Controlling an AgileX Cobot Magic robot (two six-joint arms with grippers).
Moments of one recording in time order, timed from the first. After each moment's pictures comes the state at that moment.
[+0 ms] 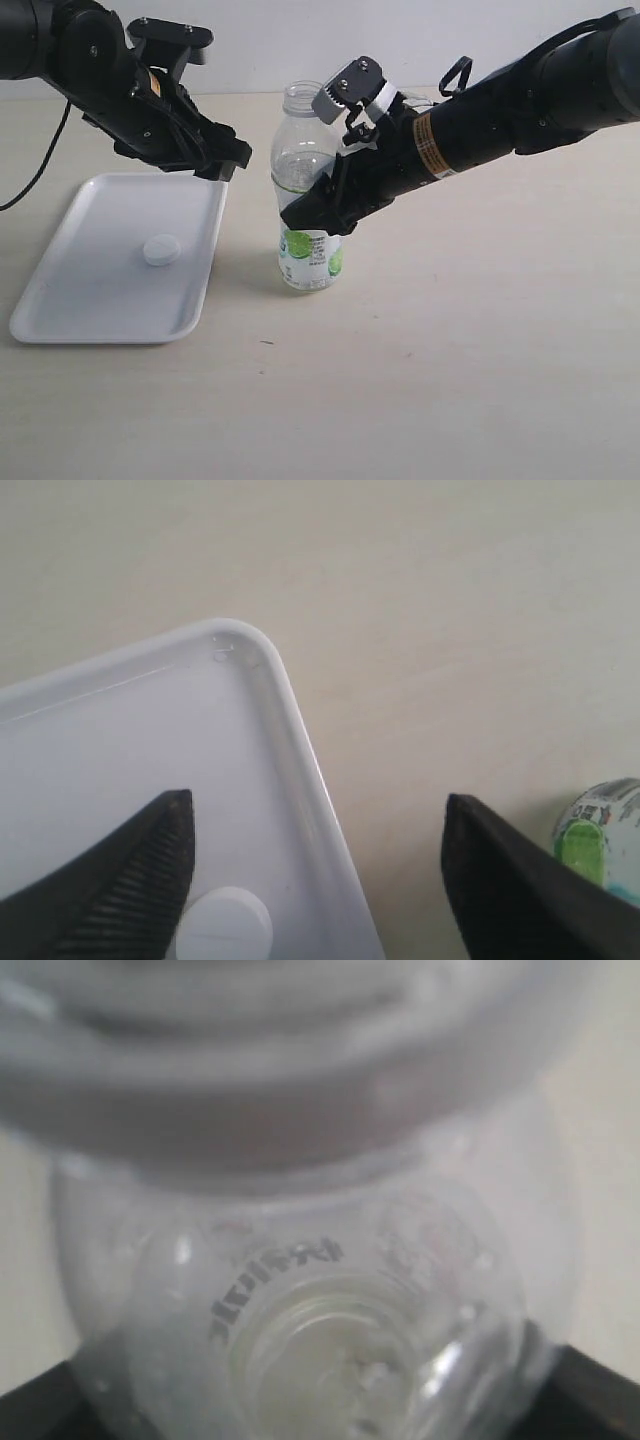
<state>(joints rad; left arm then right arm) -0.49 1.86 -1.25 0.10 0.52 -0.14 0.27 1.93 -1.10 -1.76 -0.64 1.39</state>
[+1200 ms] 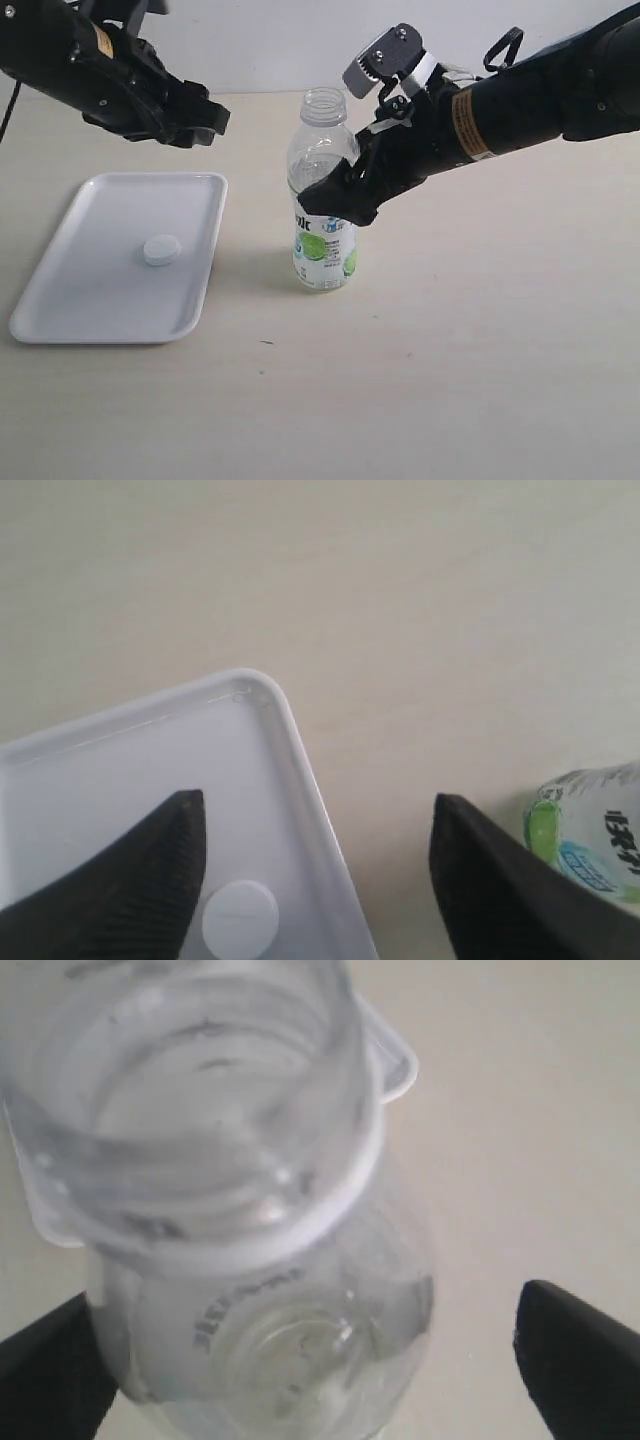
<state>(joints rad) -0.49 1.67 -1.16 0.10 0.48 -0.14 0.23 1.79 -1.02 -1.75 -0.57 1.38</state>
